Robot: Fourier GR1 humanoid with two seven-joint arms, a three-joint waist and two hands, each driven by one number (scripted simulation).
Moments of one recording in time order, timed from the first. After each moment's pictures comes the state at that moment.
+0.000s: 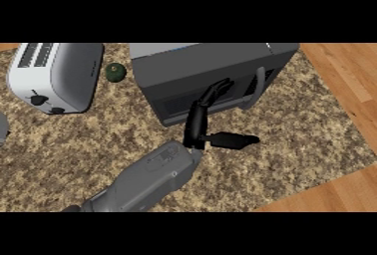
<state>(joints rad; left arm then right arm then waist) -0.83 0.00 -0.87 -0.86 0.90 0.76 -0.57 0.04 -0.53 -0.35 -1.94 -0.04 0.38 -0.48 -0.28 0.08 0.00</state>
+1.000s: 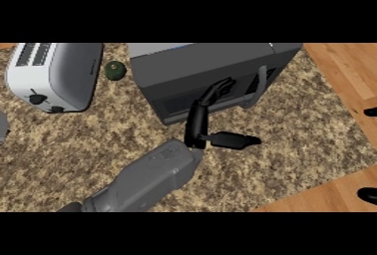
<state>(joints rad) -0.85 0.00 -0.90 -0.84 0.99 0.74 -0.68 -0.05 -0.44 -0.28 -1.77 -0.31 0.48 -0.40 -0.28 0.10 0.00</state>
